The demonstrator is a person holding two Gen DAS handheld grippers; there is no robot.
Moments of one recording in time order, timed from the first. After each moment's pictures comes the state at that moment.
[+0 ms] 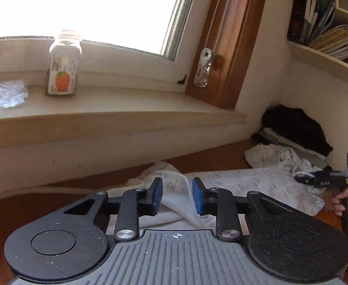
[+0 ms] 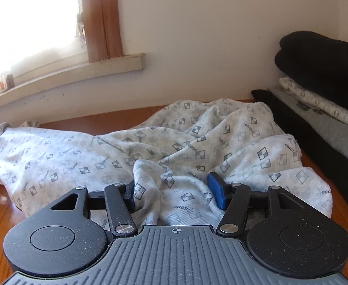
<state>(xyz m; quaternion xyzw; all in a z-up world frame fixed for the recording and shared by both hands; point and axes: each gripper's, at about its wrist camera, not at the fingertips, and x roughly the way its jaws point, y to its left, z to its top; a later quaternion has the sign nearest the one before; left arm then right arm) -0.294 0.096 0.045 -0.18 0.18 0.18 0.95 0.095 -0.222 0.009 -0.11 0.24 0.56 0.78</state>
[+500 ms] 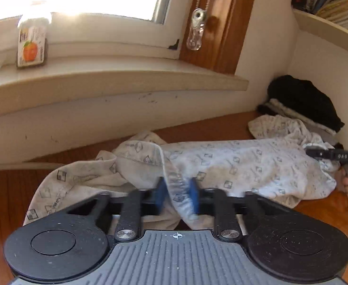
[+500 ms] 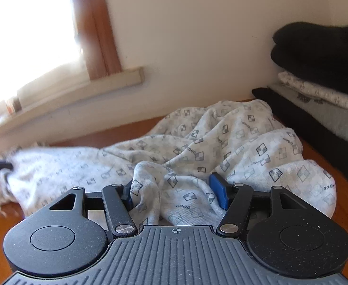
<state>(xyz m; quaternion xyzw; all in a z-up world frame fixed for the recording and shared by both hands) -0.254 0.068 0.027 -0.16 0.24 0.20 0.94 0.109 -0.238 0.008 -0.03 0.26 0.58 0.77</state>
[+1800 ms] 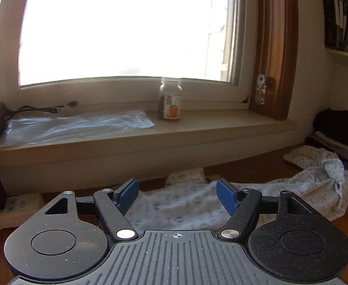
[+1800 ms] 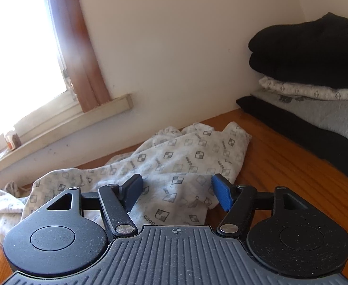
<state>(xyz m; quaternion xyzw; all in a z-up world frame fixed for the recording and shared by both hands) -0.408 0.058 0.098 -0.12 0.19 0.34 0.91 0.112 -0.255 0.014 0.03 0.25 0.55 0.80</state>
